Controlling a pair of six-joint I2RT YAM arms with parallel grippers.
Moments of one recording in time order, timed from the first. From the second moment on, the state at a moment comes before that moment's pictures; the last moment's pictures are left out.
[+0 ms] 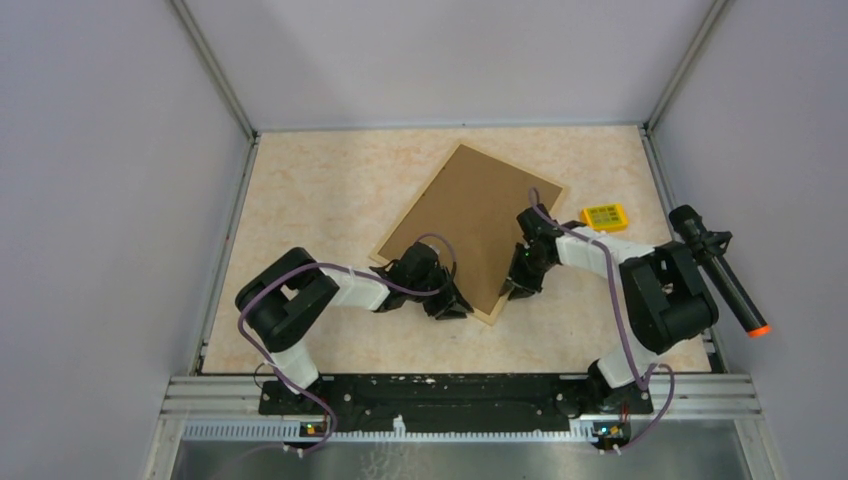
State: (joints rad) left arm -0.82 1.74 0.69 0.23 0.38 -1.25; right arm 0.42 1.62 0.84 -0.55 -0.23 0.81
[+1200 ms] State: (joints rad) left arm -0.62 1.45 0.69 -0.05 0.43 -0.65; right arm 0.41 1.66 0.98 -0.56 -0.08 0.63
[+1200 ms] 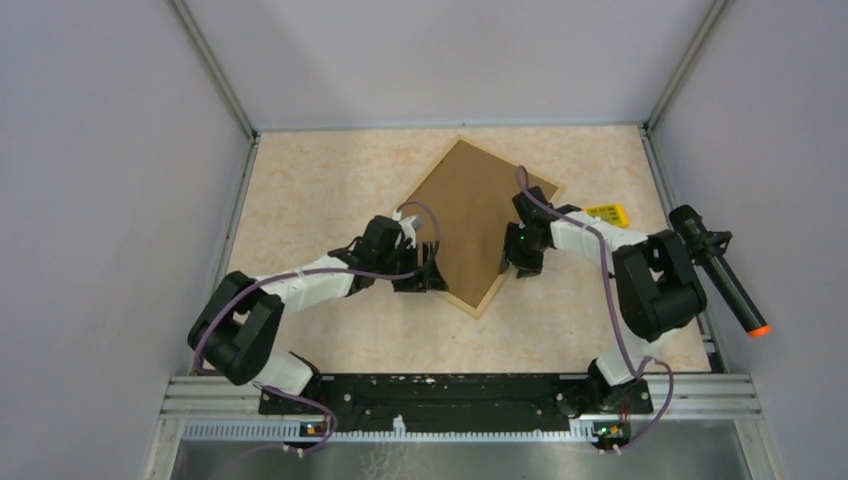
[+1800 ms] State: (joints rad) left arm -0.68 1.68 0.92 0.00 0.54 -0.54; right arm 0.42 1.69 0.99 -0.49 -0.11 0.34
